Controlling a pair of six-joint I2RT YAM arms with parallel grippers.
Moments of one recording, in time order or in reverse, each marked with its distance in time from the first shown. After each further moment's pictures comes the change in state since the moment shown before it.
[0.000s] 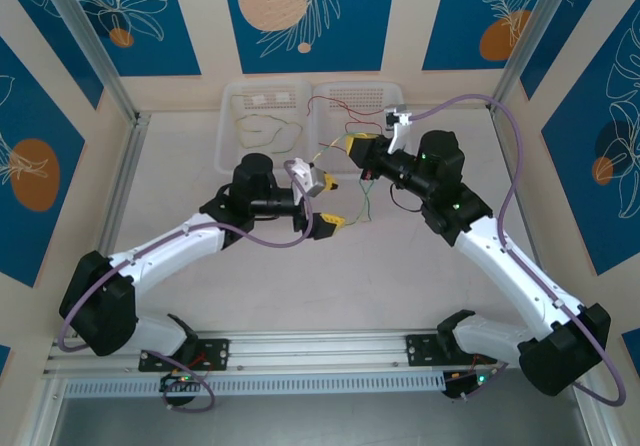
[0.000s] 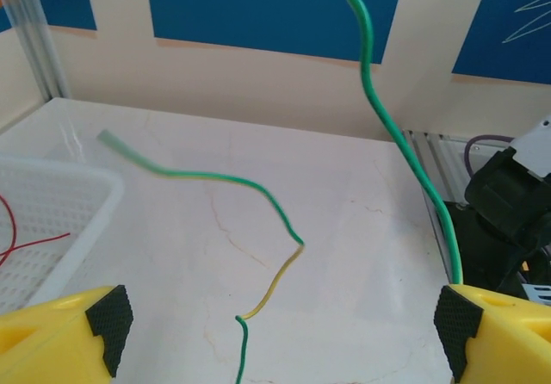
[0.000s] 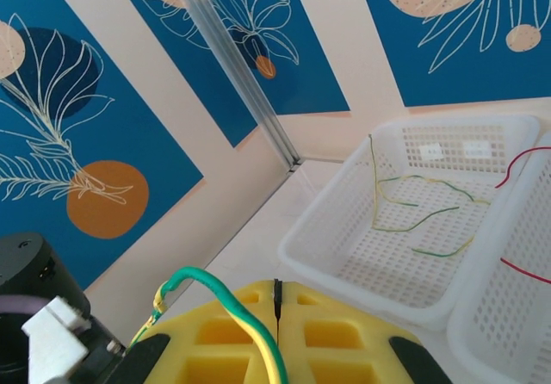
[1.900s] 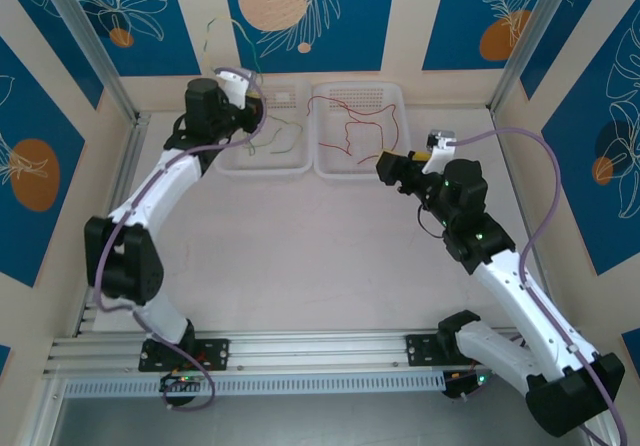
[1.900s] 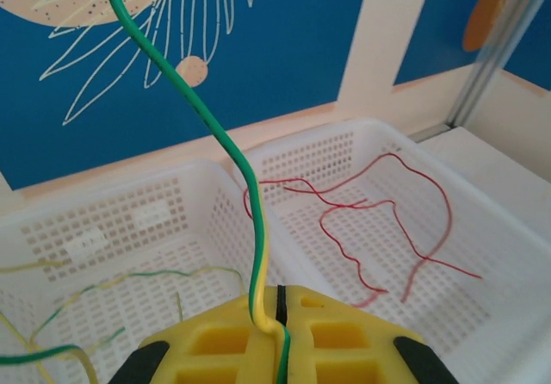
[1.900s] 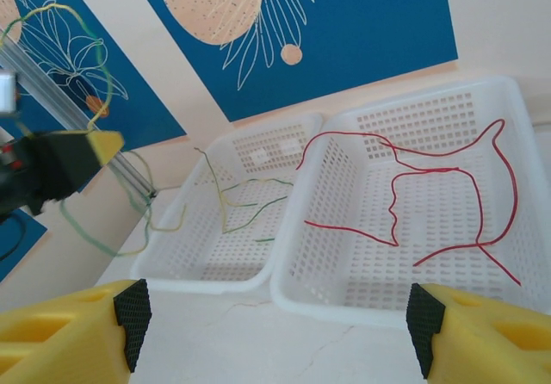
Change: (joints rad) left arm 0.437 0.325 0.533 -0.206 -0.426 -0.158; right arm -0.112 -0.250 -0.209 -0.132 0.303 0.003
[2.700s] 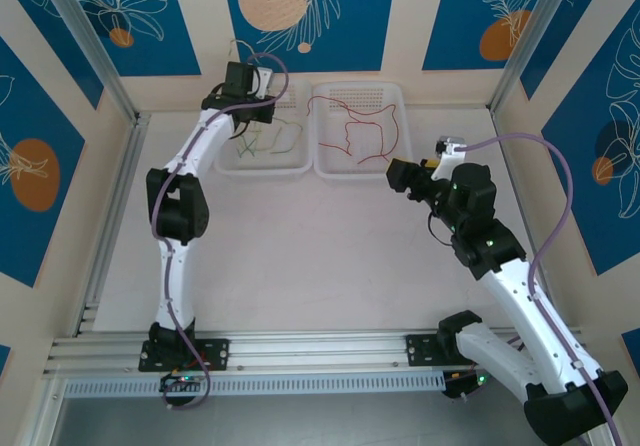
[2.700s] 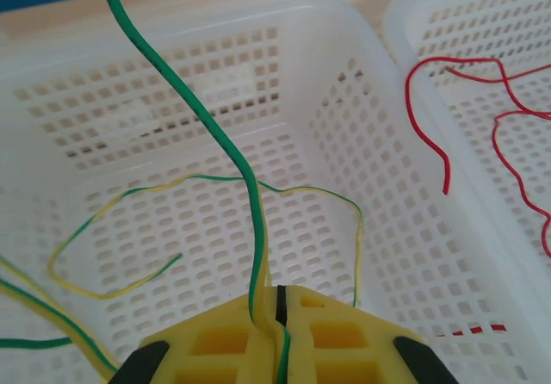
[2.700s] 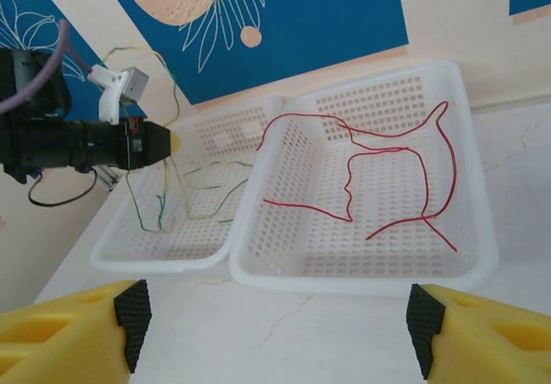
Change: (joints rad) left arm -0.015 0.581 0.741 -0.585 -0.236 0.025; right arm -0.039 -0.030 0.022 -0.135 0.008 -0.041
